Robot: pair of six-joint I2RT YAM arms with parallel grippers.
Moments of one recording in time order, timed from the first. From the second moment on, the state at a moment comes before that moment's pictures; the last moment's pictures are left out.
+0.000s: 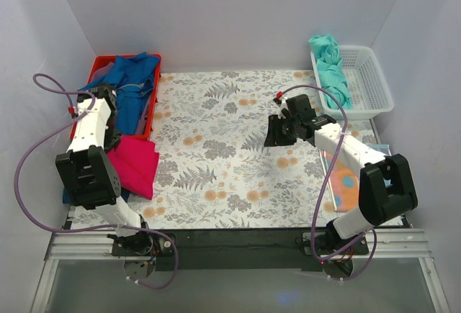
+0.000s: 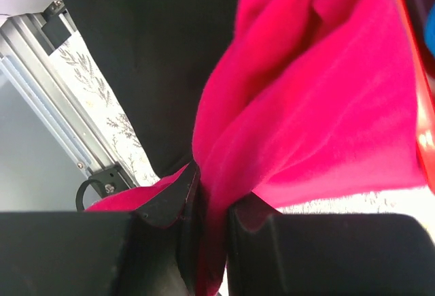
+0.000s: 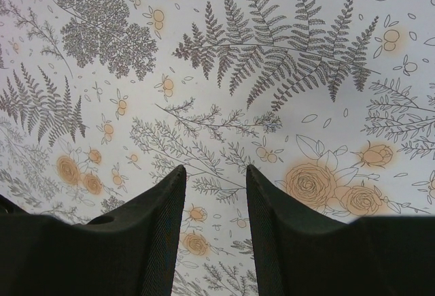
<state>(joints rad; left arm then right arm) 0.21 1.66 1.46 -1.31 -0.50 -0.75 0.43 1.51 1.05 -0.44 -0.28 0.29</state>
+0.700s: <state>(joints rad) 0.39 1.81 1.63 -1.29 -0.49 -0.74 0.43 1.54 1.05 -0.44 -0.28 0.28</state>
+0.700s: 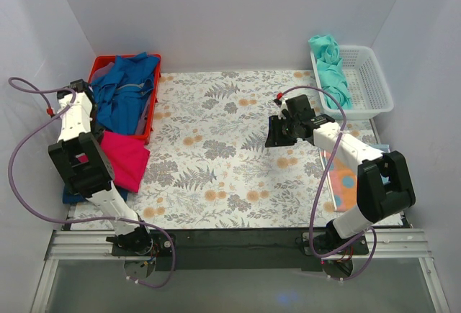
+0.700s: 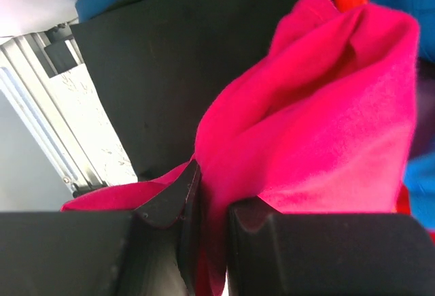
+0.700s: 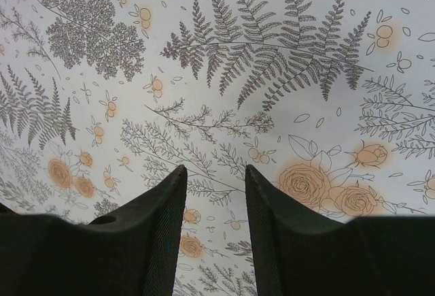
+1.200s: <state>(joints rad) 0.42 1.83 1.68 -1.31 -0.60 -0.76 0.42 1.57 1.05 -0.44 -0.28 0.29</state>
